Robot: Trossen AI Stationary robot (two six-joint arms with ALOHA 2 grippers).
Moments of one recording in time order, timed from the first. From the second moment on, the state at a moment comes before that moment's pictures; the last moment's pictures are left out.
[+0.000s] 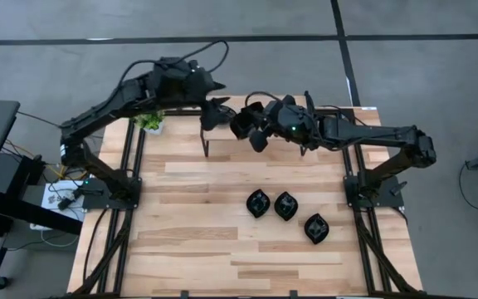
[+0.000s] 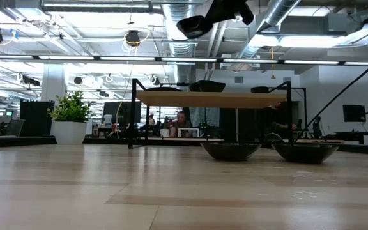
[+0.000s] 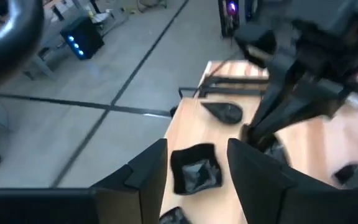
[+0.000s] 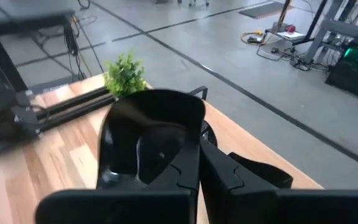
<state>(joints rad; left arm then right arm) 0.29 1.51 1.87 -0.76 -0.16 0.27 -0.11 1.40 1.36 -0.36 0.53 0.19</state>
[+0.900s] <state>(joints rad) 0.29 1.08 1.17 -0.44 -0.21 -0.35 -0.25 1.52 1.36 -0.08 0.50 0.92</state>
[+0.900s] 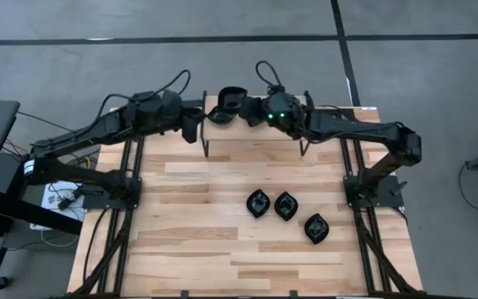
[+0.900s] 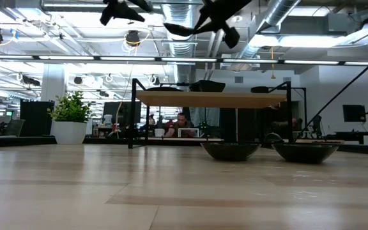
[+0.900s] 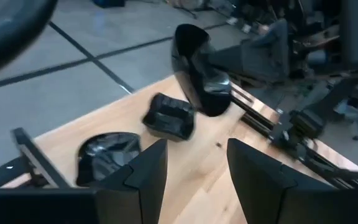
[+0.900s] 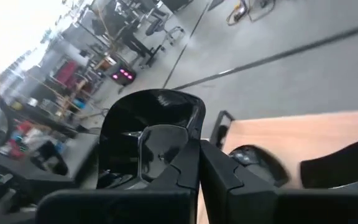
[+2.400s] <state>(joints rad) 0.37 0.98 1.00 0.02 -0.26 -0.60 -0.10 1.87 1.43 1.10 0.92 0.21</state>
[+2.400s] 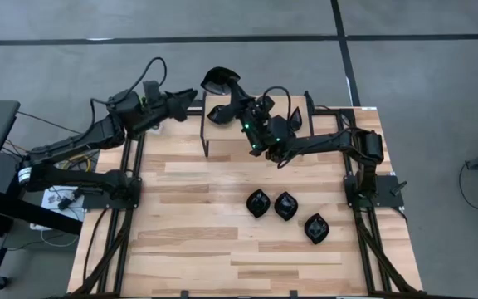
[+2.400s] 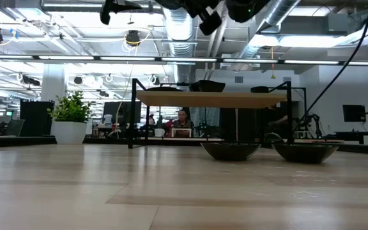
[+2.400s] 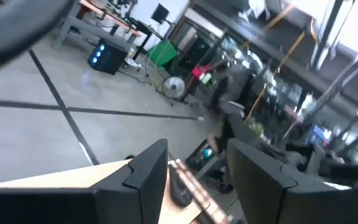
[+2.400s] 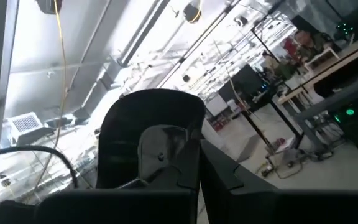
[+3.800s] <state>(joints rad) 0.31 1.09 1.00 0.23 -0.29 -0.61 -0.09 1.87 1.57 0.90 0.94 0.12</state>
